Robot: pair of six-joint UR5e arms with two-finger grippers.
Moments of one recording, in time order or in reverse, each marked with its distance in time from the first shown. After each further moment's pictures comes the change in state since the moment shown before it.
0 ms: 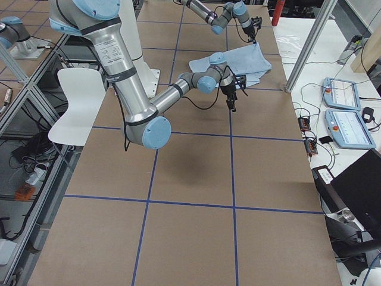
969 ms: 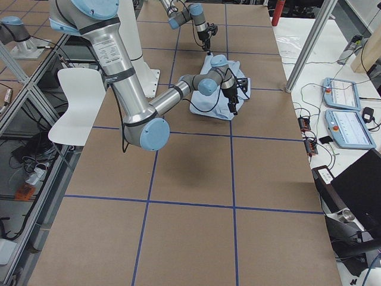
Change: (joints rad) left arm 0.329 0.469 -0.792 0.199 -0.025 -0.283; right arm 0.021 -0.027 -0.002 -0.001 0.001 -0.015
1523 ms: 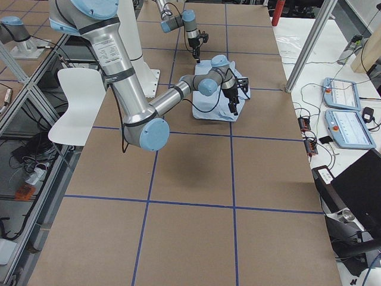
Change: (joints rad) left arm 0.190 -0.035 -0.042 0.000 0.001 -0.258; right arm 0.007 -0.004 0.000 0.000 0.003 -0.004
